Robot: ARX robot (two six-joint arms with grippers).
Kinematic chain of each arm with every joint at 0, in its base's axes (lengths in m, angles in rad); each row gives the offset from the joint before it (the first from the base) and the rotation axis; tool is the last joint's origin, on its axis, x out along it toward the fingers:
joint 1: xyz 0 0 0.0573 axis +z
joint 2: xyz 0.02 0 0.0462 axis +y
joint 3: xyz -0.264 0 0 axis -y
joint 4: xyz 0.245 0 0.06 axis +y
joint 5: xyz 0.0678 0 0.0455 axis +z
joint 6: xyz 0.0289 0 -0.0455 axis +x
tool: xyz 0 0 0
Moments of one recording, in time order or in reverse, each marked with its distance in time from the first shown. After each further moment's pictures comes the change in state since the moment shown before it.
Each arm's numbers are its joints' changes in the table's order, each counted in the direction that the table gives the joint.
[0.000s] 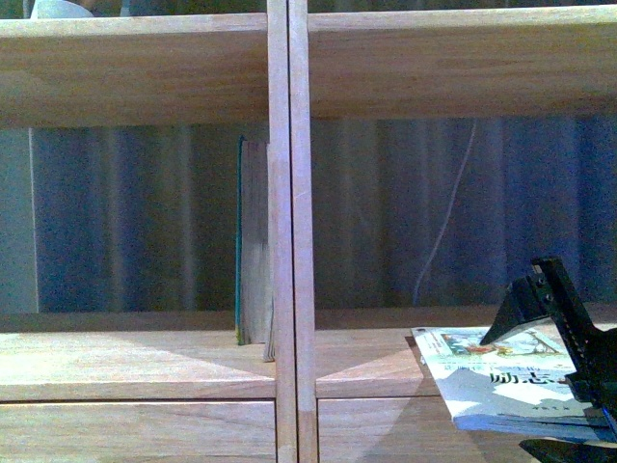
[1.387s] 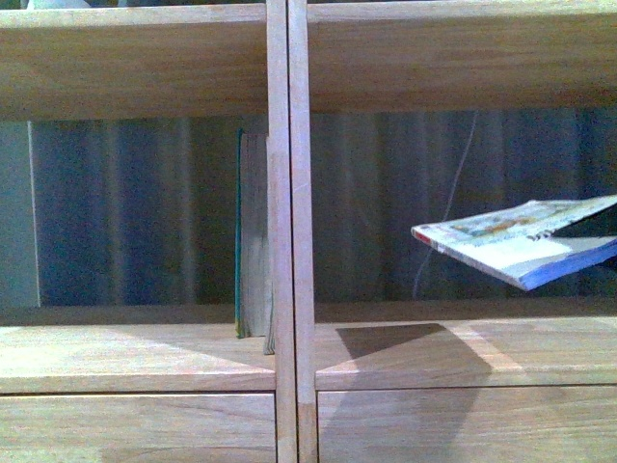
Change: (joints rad) left arm 0.000 0.000 0.000 0.000 0.000 0.000; right arm -0.114 -0.335 -0.074 -0.040 0.219 -0.225
